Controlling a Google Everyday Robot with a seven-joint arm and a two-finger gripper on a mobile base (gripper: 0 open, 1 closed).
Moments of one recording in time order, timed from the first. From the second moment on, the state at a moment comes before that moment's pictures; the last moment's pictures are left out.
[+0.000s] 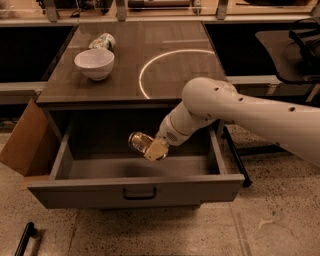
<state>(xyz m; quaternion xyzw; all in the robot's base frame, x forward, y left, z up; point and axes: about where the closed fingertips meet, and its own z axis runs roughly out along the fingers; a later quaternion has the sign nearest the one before) 0.565 0.002 0.701 -0.52 0.81 0.17 0.22</state>
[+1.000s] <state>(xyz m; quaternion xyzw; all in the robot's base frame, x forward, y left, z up) 0.581 0.023 0.674 -0.52 0.79 0.20 0.26</state>
